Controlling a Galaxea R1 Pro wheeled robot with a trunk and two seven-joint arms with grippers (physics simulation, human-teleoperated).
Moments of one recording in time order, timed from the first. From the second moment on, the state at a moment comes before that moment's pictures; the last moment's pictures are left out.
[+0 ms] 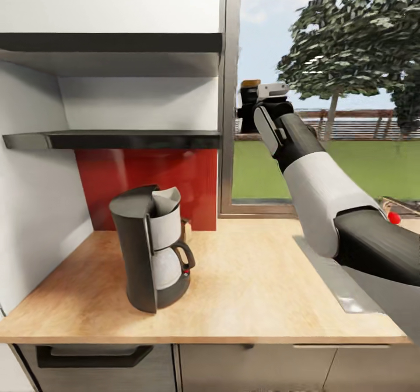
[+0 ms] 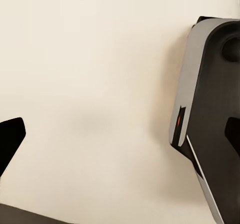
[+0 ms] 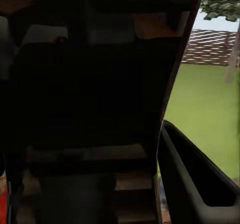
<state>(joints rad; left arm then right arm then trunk) 0.05 0.17 0.00 0.00 0.11 -0.15 0.04 -1.62 0.17 0.11 -0.62 -0.05 0.60 -0.26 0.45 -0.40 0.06</state>
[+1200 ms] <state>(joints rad) 0.05 0.16 0.01 0.00 0.11 -0.16 0.05 -0.87 0.11 0.18 -0.60 0.05 0.11 0.01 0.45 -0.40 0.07</state>
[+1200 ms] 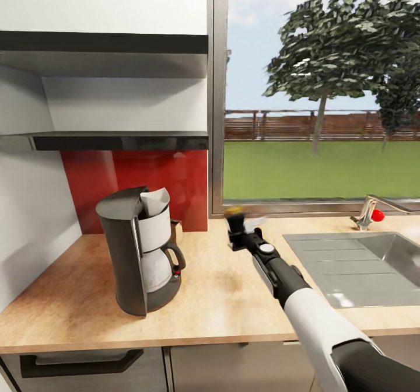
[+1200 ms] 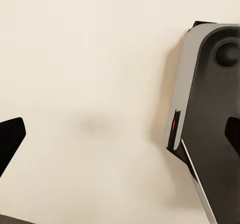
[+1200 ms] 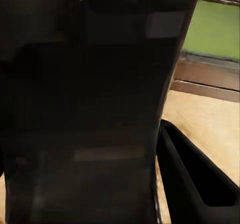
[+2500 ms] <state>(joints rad) 0.05 0.16 0.01 0.00 0.11 -0.15 0.05 -0.87 0.08 0.18 -0.52 0.05 0.03 0.35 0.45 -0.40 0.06</state>
